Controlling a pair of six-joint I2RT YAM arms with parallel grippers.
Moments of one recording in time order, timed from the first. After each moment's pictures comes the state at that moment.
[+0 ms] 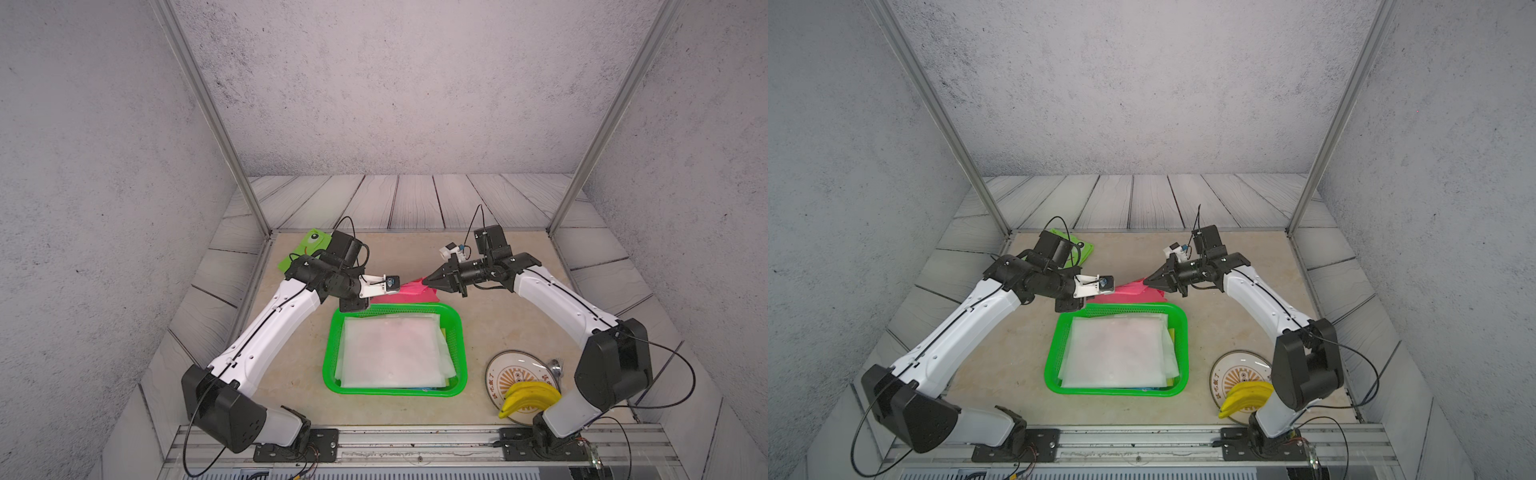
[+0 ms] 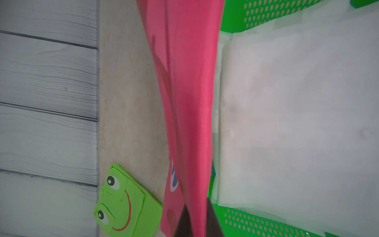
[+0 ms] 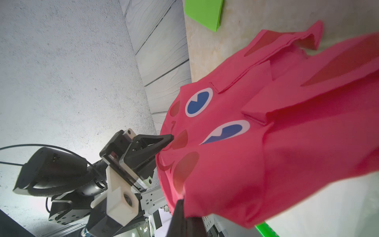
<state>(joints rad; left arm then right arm) -0.50 1.38 1.43 -1.09 0.19 1.08 0.40 1.59 1.32 -0.54 -1.04 0.95</state>
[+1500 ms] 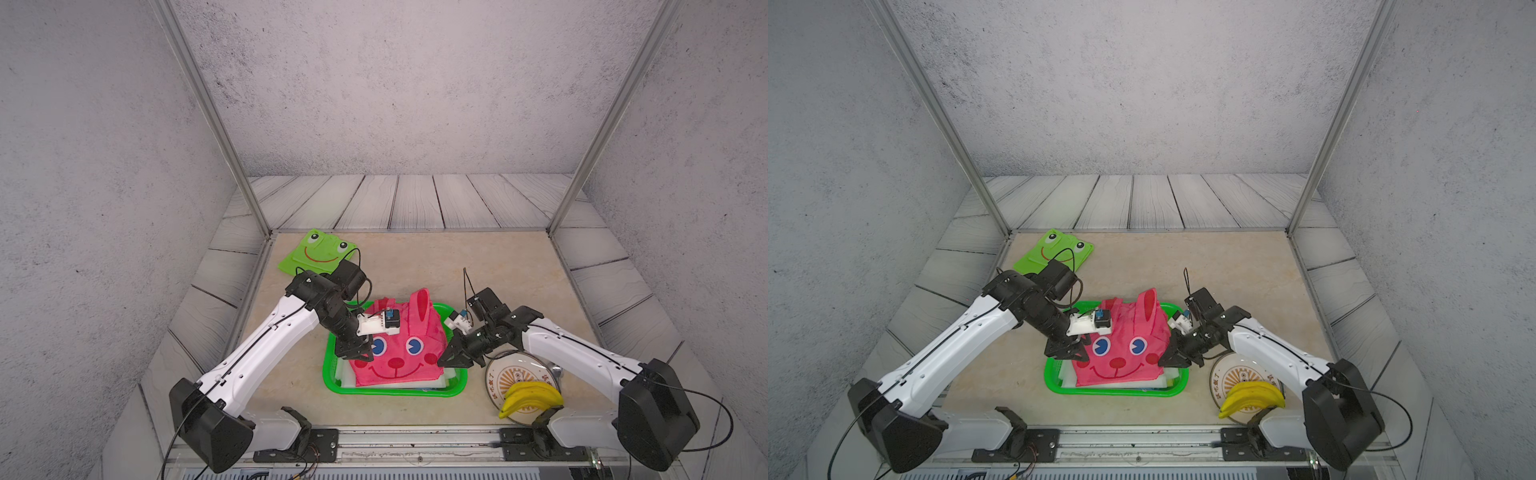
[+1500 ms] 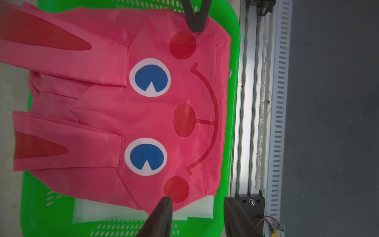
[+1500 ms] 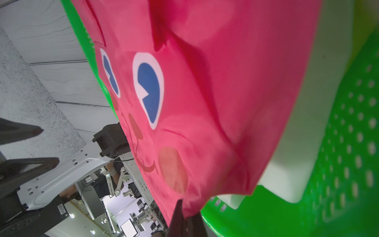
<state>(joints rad) -0.59 1.32 1.33 -1.39 0.45 0.87 0.60 1.32 0.84 -0.72 -0.83 0.71</state>
